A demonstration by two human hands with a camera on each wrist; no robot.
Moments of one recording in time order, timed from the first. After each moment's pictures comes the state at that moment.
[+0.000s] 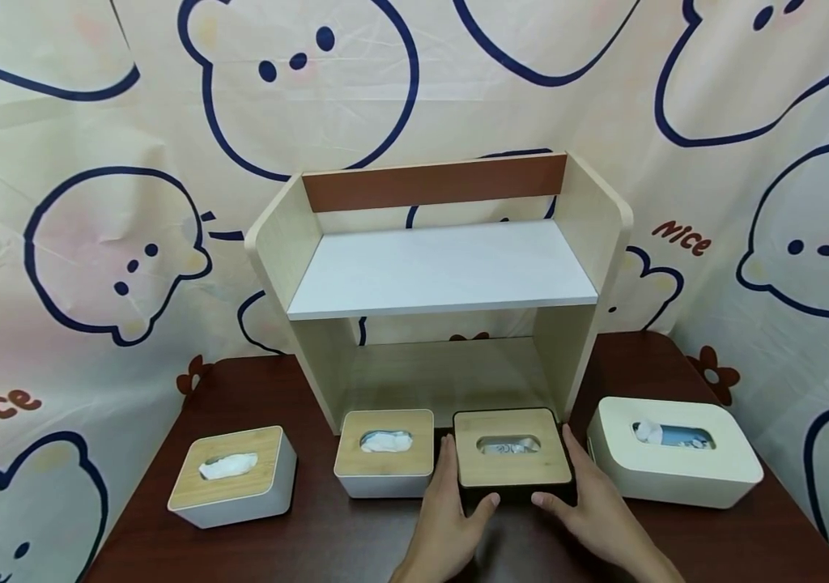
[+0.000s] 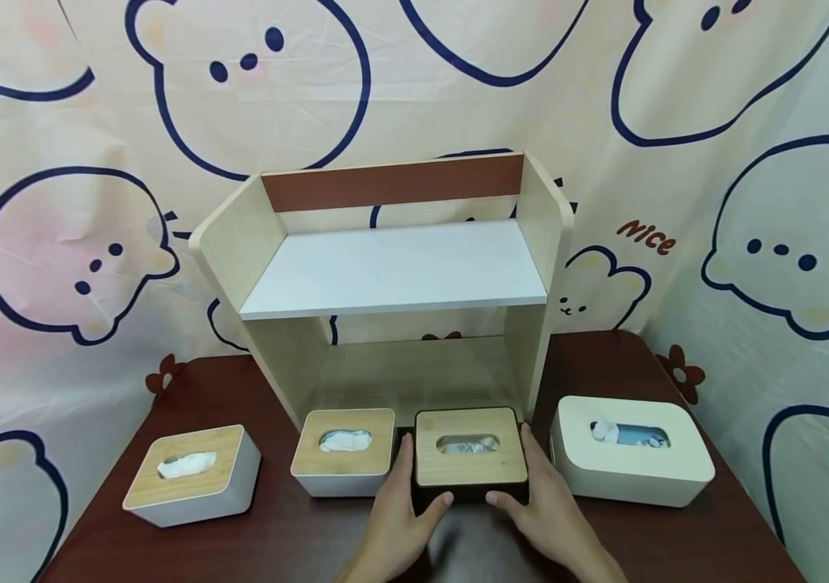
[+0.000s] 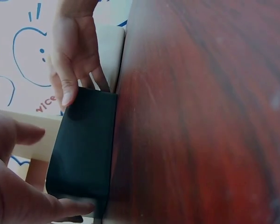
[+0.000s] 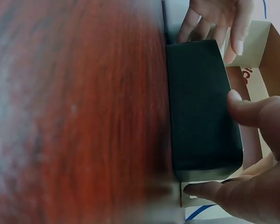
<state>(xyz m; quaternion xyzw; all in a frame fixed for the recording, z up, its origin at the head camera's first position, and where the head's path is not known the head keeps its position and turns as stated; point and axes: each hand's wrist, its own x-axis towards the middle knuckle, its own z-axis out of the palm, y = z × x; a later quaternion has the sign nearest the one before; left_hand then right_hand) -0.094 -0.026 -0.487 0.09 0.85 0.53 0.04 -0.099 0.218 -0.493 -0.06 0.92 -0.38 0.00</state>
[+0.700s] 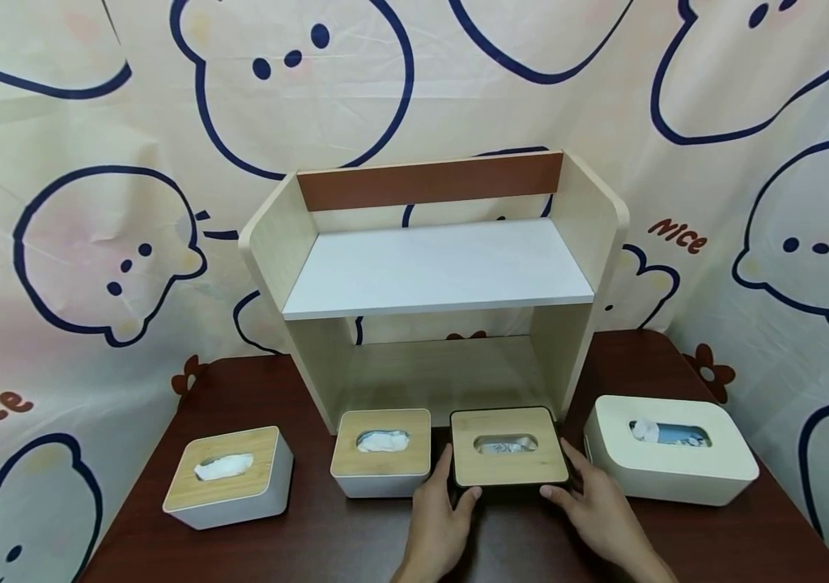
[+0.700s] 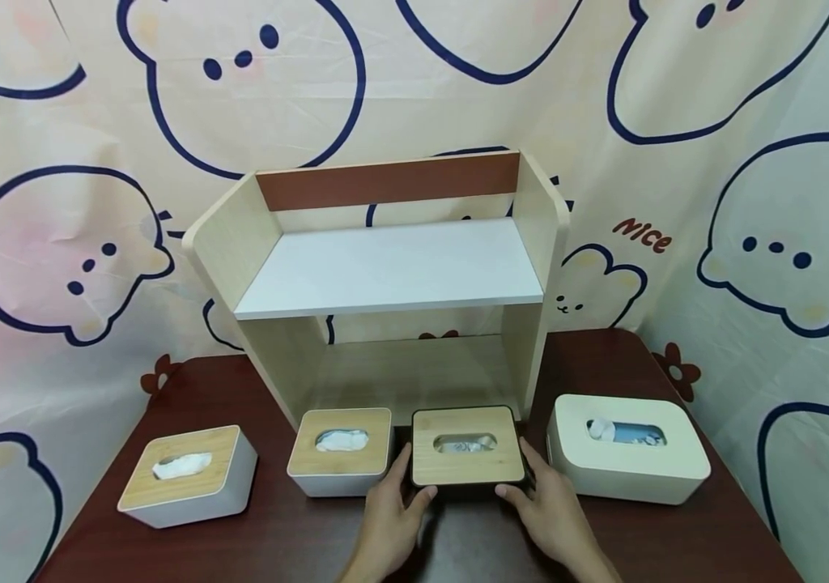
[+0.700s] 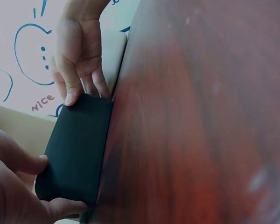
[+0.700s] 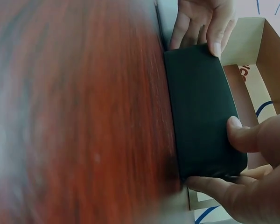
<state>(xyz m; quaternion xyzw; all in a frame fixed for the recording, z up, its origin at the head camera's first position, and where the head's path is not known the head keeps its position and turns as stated) -0.100 -0.025 -0.496 0.03 0.85 0.53 0.03 -0.102 0.219 -0.494 0.01 0.90 -0.43 0.03</state>
